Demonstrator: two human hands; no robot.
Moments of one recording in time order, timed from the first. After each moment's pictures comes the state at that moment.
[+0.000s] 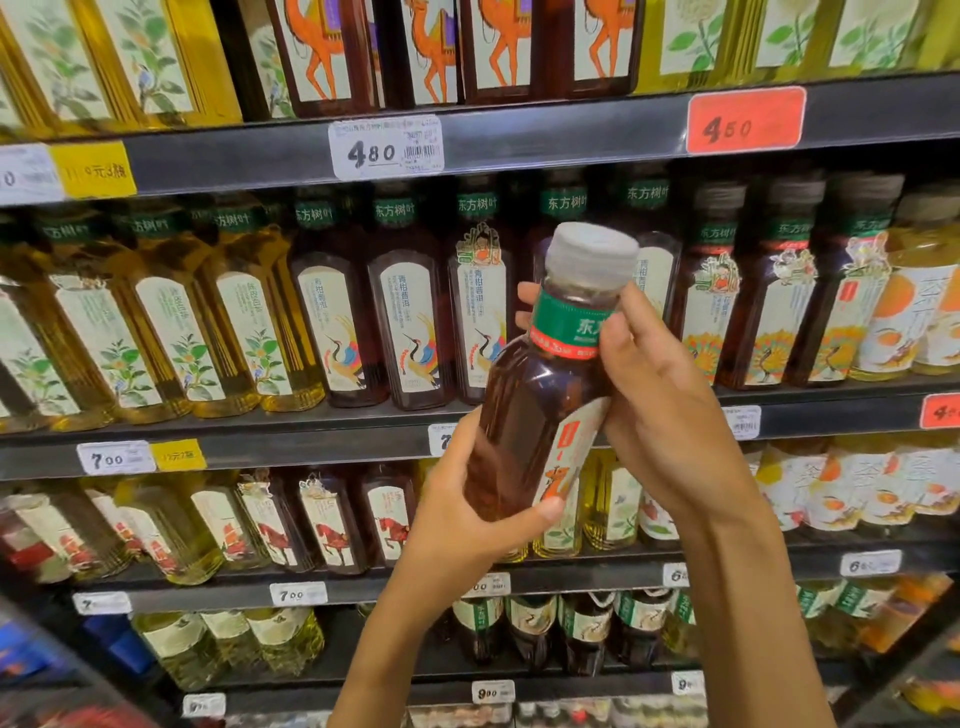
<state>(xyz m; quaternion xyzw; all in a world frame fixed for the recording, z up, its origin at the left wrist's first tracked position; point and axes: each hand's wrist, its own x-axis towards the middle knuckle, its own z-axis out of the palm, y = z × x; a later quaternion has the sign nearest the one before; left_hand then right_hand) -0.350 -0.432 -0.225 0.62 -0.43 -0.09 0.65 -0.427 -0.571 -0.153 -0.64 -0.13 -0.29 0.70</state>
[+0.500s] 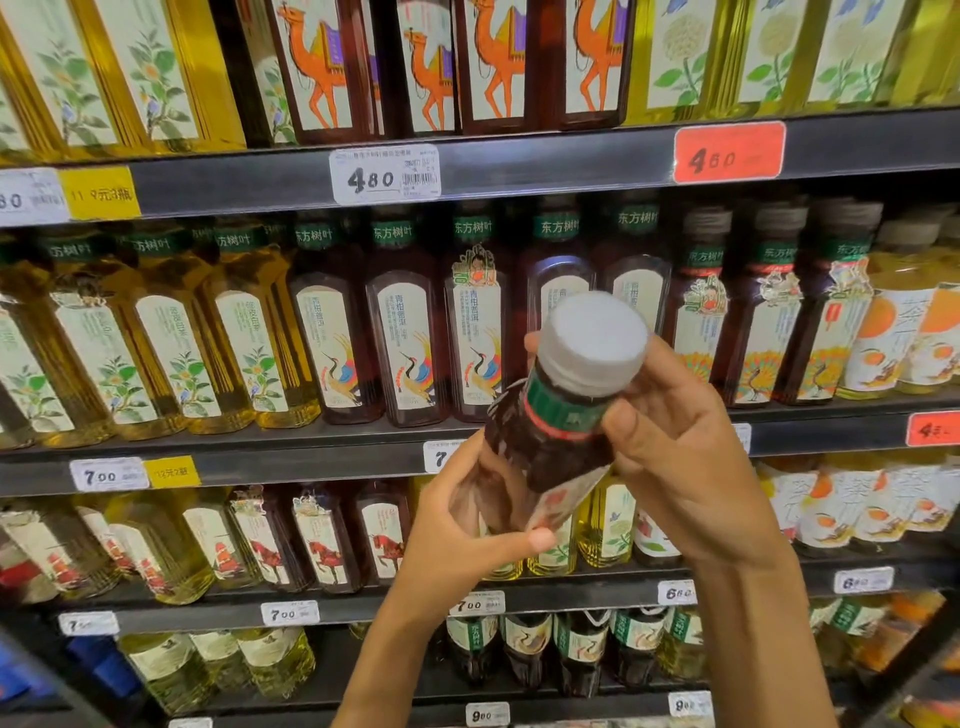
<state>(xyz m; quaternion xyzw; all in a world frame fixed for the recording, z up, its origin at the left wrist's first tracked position) -0.340 -0.439 -0.236 0.56 -0.44 -0.13 0.69 -0.442 -0.575 -0.157 -0.61 -0.20 -0.29 0.71</state>
